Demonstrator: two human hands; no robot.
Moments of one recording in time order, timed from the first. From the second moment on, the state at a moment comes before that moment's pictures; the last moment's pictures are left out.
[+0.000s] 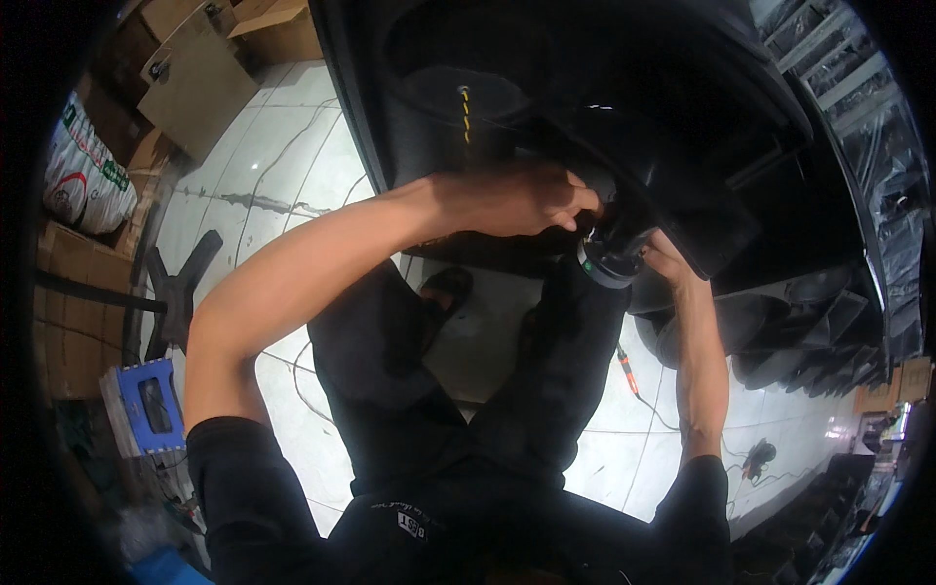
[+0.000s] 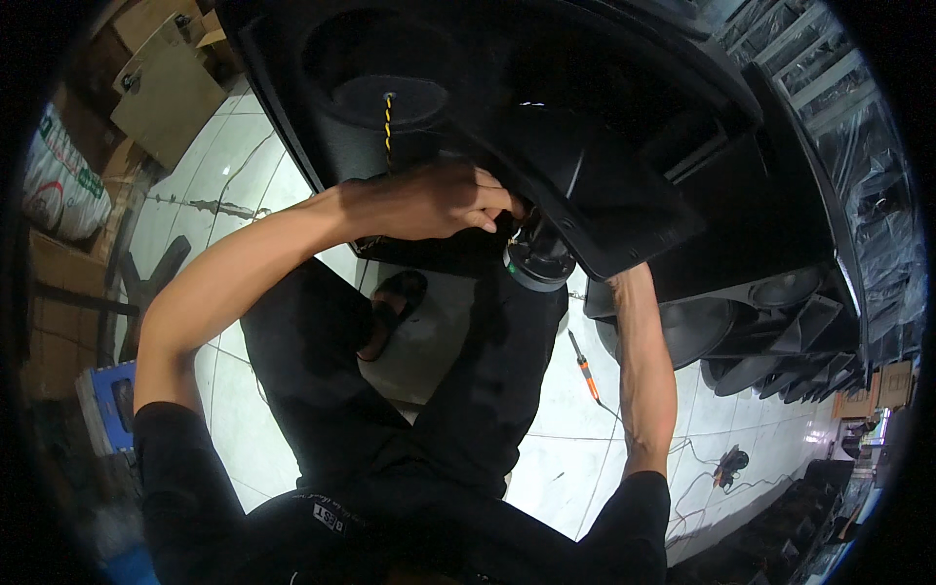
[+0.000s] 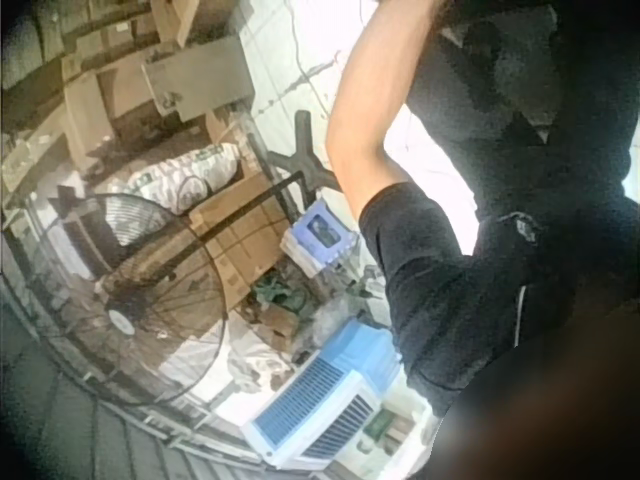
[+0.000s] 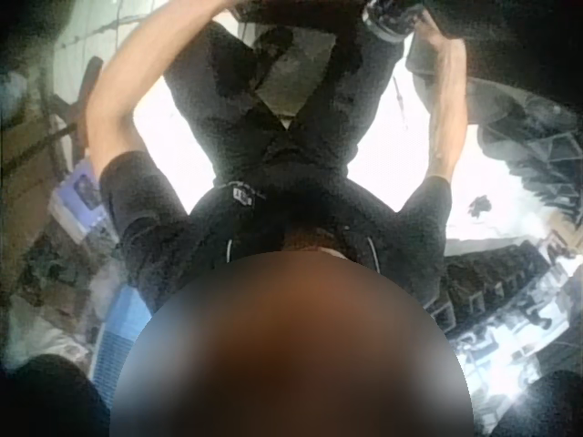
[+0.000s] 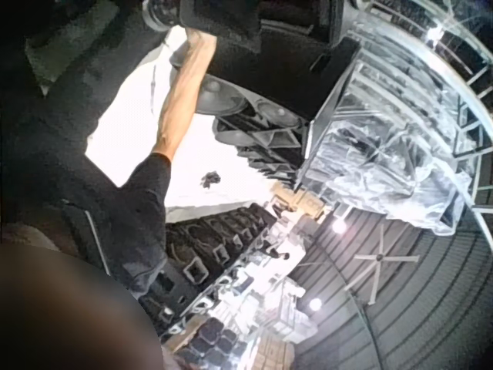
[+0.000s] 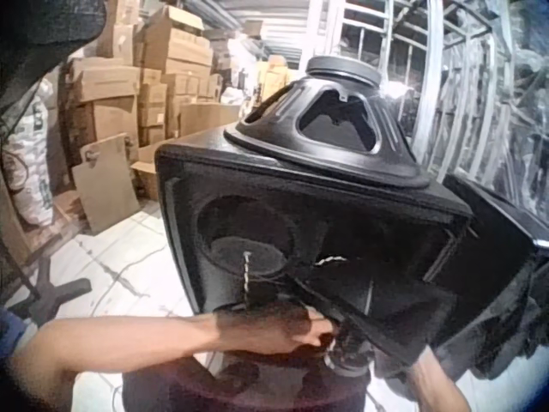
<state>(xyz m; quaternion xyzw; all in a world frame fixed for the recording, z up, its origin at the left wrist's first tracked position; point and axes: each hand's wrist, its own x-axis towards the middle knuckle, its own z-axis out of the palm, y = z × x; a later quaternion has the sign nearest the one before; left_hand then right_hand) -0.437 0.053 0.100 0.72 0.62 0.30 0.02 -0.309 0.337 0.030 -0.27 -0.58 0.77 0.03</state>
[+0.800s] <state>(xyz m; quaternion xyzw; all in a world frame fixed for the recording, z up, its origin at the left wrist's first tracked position) -0.341 -0.237 -0.190 -0.04 0.90 0.44 0.06 0.029 0.389 -0.315 -0.56 -0.18 0.78 0.22</state>
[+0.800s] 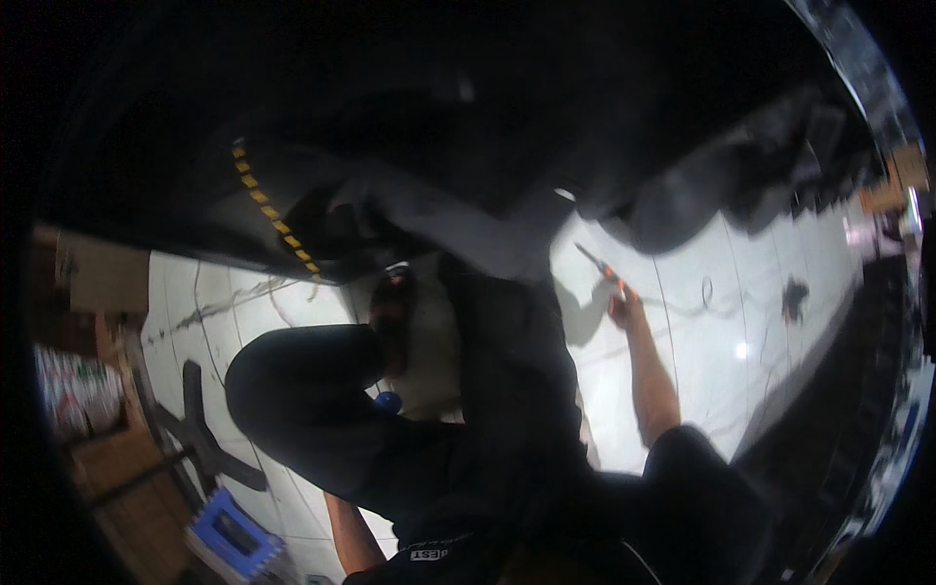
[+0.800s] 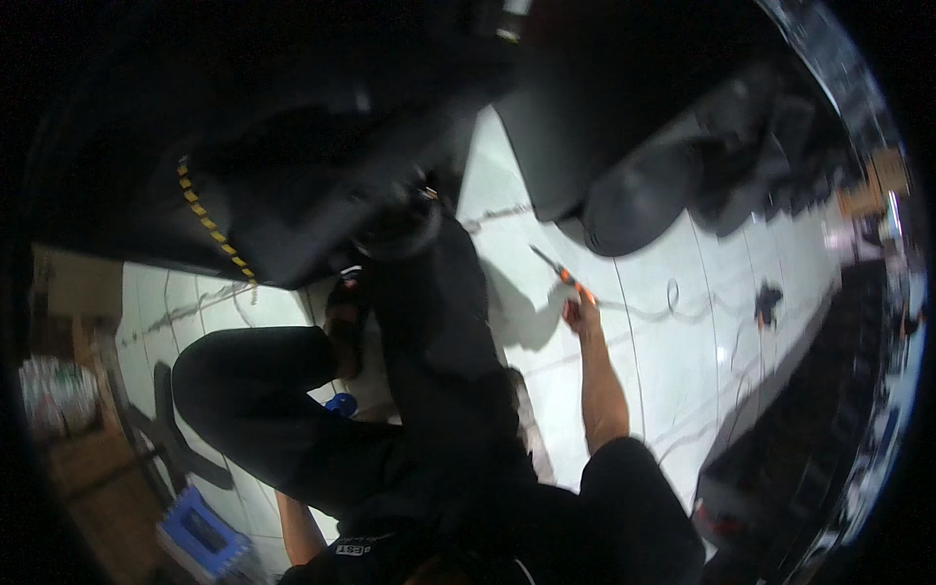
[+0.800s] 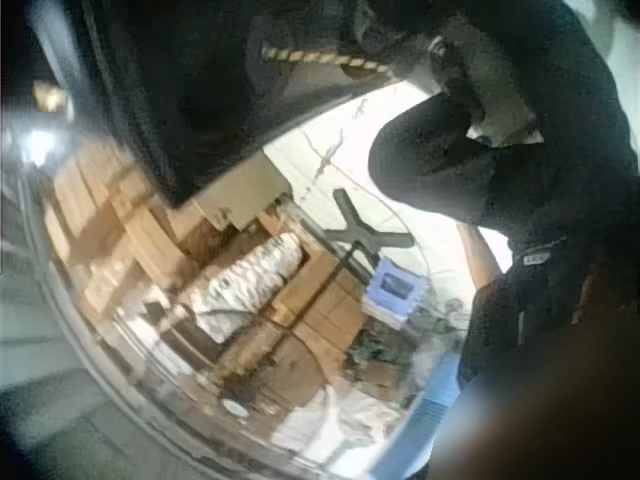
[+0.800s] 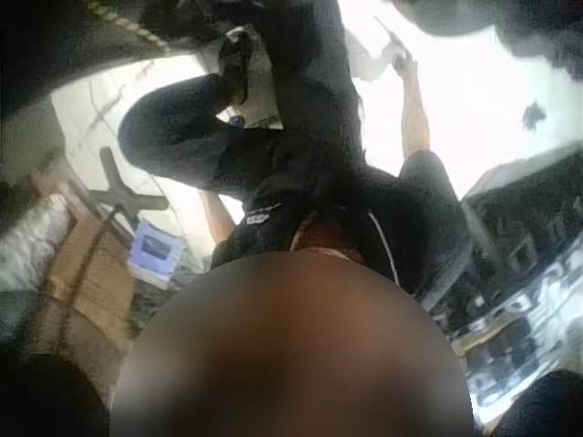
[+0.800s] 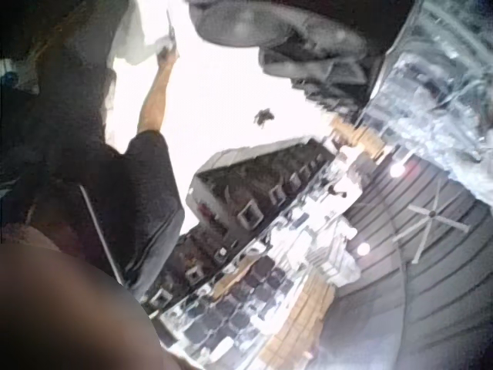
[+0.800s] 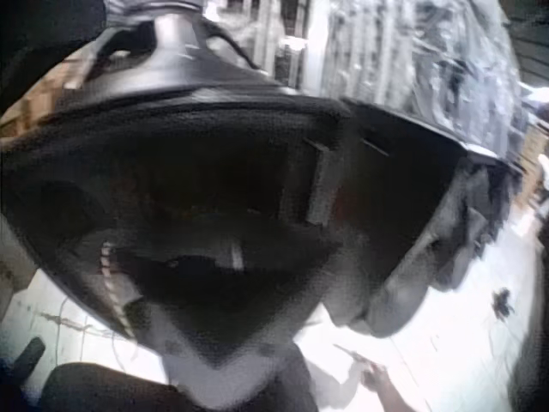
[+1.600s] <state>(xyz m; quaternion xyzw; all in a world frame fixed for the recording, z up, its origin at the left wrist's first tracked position) -0.202 -0.303 -0.291 -0.17 0.93 0.30 0.17 0.079 0.431 -0.344 -0.54 -0.36 0.71 0.28</state>
